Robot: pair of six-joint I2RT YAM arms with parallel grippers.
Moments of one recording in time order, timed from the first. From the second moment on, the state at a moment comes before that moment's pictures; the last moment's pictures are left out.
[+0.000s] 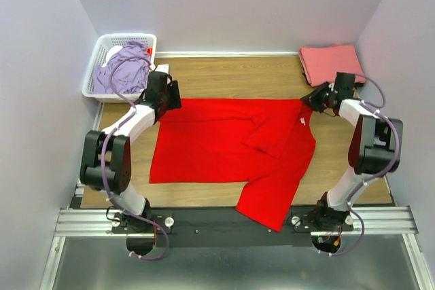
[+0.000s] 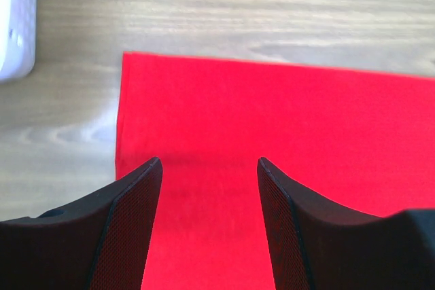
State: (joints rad) left arm -0.20 1.58 1.03 -0.10 -0.07 -0.26; right arm -0.16 1.73 1.10 -0.10 -0.34 0.73
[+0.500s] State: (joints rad) left arm -0.16 1.93 1.23 -0.17 -0.04 -0.27; right arm -0.20 2.03 1.20 0.02 -0.40 0.70
